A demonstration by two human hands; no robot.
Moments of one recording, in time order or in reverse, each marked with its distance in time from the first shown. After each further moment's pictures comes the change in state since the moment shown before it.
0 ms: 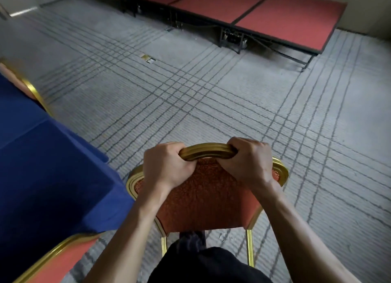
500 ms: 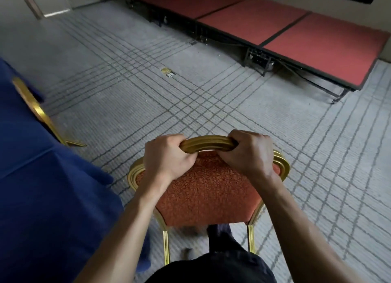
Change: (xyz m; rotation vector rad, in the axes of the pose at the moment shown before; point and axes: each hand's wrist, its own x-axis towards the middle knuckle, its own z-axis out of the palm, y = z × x) left_hand 0.264 -0.095 0.054 0.009 0.097 -0.037; right_hand 0.279 0.005 0.135 0.103 0.009 -0.155
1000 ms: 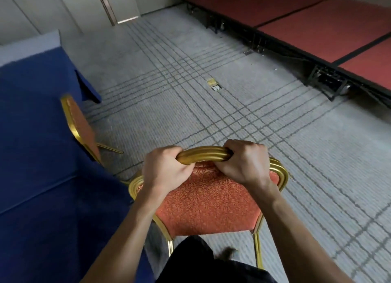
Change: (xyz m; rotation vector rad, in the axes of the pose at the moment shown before) left_hand 0.218 -0.106 0.085 0.147 0.036 -0.205; right_hand 0.254 0.052 0.189 0.235 -0.178 -0.181
